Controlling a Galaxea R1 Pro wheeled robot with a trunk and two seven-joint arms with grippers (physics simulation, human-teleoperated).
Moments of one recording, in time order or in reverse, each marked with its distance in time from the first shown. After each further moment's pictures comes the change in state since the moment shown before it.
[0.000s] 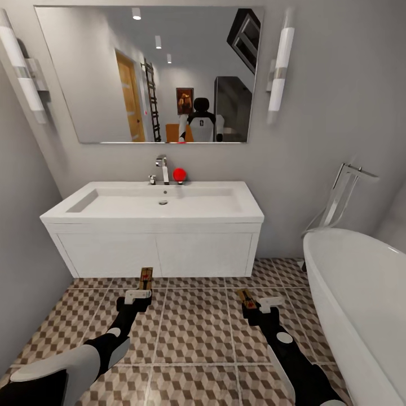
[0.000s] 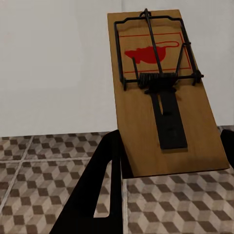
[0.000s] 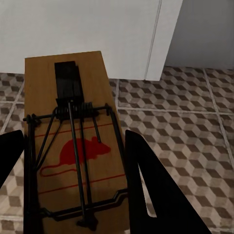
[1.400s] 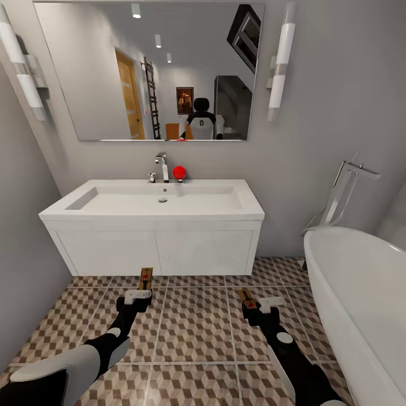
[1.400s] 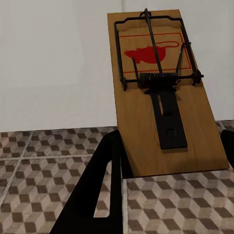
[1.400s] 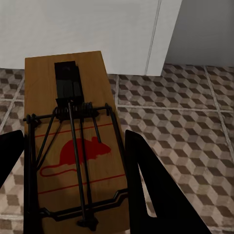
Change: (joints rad) left arm 0.000 0.000 -0.001 0.000 0.000 0.003 0.000; right arm 0.000 0.000 -0.001 0.000 0.000 0.000 0.000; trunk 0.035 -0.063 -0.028
